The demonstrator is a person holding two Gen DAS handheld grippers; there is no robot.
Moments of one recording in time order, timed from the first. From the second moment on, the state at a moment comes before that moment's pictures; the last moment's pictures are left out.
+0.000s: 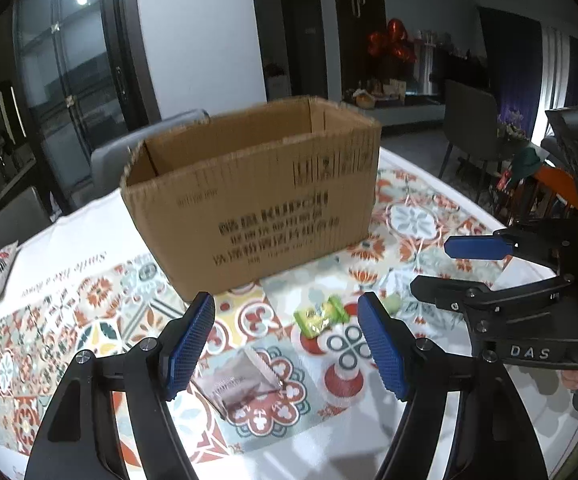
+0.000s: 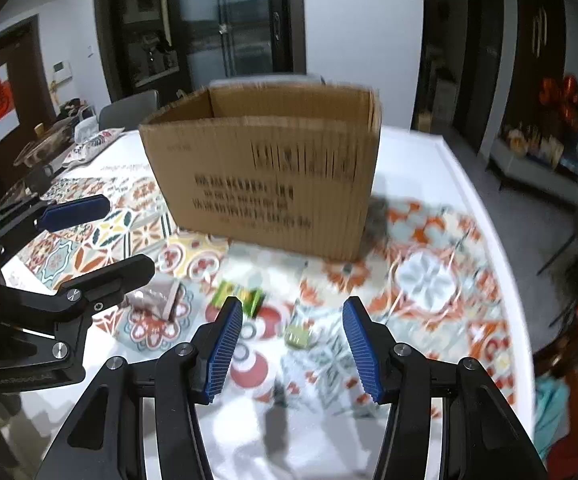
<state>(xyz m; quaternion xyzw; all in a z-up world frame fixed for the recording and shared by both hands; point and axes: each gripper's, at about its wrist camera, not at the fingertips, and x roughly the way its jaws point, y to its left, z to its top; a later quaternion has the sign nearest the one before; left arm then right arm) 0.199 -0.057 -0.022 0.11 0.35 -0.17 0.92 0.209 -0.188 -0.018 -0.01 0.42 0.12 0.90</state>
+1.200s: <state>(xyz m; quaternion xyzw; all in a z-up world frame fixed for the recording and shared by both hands) 0.244 -0.072 -0.095 0.06 0.43 -0.16 0.88 0.238 -0.185 -0.094 0.00 0.45 0.11 0.88</state>
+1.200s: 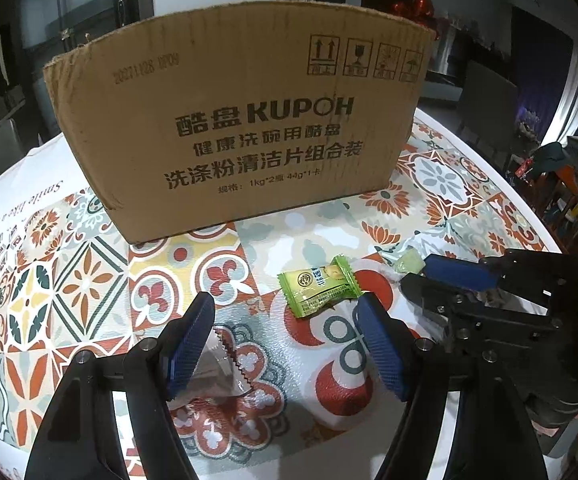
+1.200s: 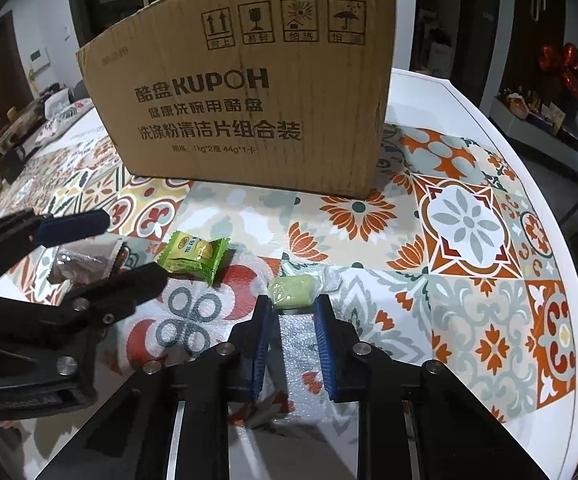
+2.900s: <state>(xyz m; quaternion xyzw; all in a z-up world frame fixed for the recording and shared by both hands) 0.222 -0.055 -0.034 0.00 0.38 -0.16 0.91 0.212 -0.196 -0.029 0.05 0.38 0.10 0.92</state>
